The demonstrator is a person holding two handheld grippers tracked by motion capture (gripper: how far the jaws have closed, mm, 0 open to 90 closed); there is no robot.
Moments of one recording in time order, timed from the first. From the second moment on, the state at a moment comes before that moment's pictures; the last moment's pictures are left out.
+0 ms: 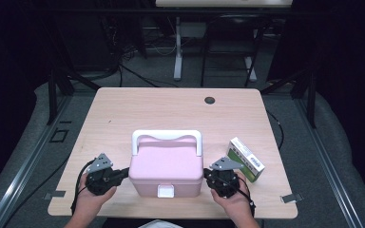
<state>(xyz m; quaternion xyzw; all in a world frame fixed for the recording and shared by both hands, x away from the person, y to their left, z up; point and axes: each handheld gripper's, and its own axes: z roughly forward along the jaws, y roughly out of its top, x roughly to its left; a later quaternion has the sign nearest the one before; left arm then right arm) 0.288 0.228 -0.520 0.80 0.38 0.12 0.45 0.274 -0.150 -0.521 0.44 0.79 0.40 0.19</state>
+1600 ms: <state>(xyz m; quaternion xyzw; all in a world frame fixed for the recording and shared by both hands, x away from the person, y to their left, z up) 0.350 0.228 -0.422 0.79 0.40 0.07 0.47 0.323 -0.154 -0.414 0.44 0.78 0.42 0.16</state>
